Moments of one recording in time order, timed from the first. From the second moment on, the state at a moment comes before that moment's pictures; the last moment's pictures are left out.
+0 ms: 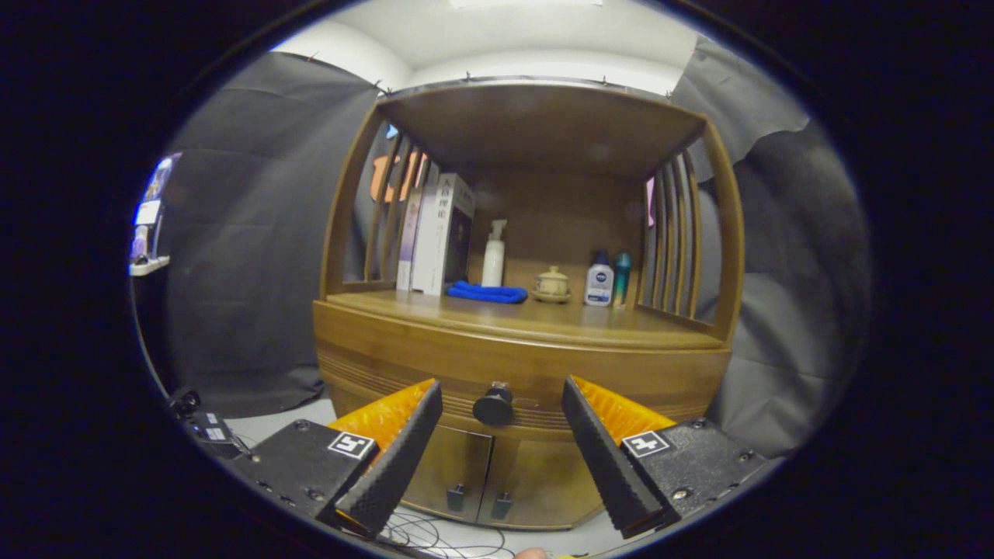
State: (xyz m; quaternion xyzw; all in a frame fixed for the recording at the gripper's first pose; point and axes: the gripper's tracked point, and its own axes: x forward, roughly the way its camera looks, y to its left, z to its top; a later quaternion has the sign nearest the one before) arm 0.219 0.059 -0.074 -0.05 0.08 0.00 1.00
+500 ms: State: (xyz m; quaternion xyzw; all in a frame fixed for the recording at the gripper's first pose) arm 0.280 0.061 -0.124 -0.03 0.13 -0.03 0.99
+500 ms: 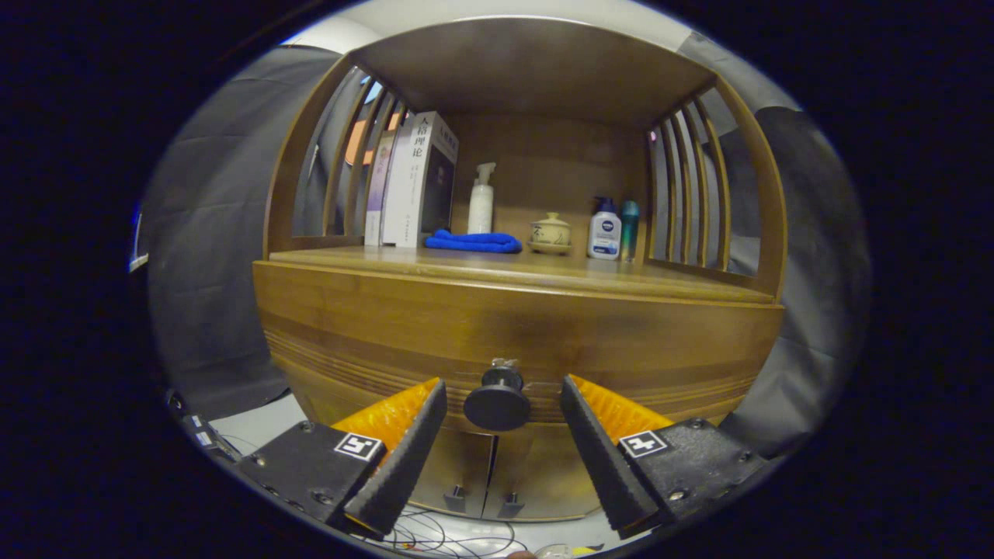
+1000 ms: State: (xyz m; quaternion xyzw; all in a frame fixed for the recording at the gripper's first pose) arm 0.288 0.060 -0.126 -0.04 0.14 -0.06 0.99
